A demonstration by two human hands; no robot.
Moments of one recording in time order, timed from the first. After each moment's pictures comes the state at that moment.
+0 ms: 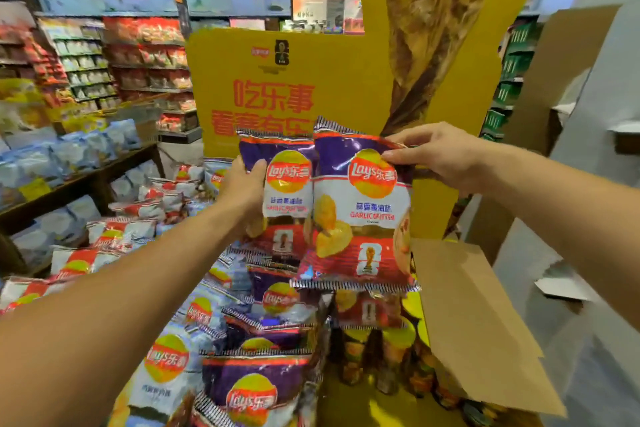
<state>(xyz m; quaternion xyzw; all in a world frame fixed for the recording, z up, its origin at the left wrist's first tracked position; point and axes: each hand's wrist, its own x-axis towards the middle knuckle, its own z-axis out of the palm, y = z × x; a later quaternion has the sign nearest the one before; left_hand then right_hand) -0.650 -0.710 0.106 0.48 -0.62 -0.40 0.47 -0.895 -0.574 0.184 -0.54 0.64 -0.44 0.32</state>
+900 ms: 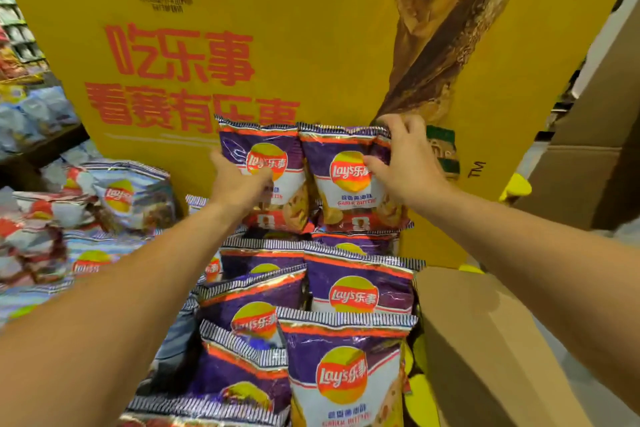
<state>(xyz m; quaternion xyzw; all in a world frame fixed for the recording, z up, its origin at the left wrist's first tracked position) -0.829 -0.925 0.028 0.56 -0.61 -0.39 0.40 -1.040 -0.817 0.065 -0.53 0.78 -0.33 -0.06</state>
